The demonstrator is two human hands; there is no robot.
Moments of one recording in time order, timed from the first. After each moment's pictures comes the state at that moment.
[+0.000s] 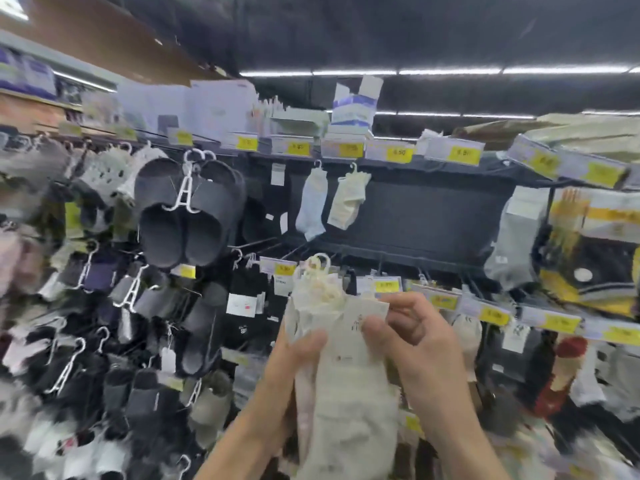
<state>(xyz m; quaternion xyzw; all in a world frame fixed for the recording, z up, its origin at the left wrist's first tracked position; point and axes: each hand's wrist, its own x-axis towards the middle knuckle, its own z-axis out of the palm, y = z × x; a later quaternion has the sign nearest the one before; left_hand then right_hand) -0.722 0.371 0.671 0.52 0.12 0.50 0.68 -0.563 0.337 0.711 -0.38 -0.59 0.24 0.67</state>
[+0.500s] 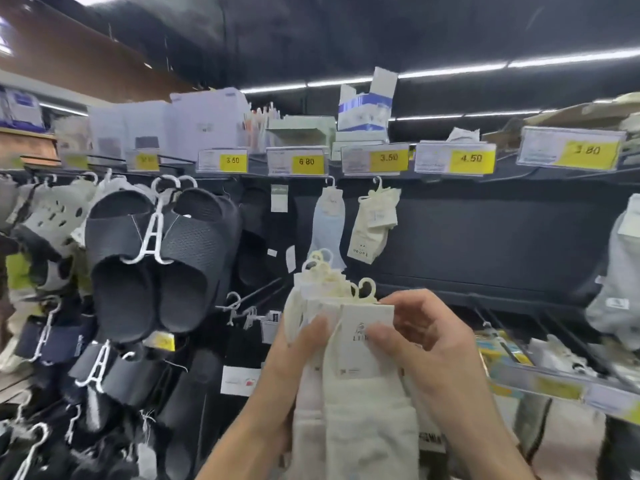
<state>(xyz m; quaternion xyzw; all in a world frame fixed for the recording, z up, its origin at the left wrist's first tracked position) -0.730 0.590 0.721 0.51 0.09 0.52 0.68 -0.566 0.552 0.741 -0.37 -0.61 0.22 0.67</state>
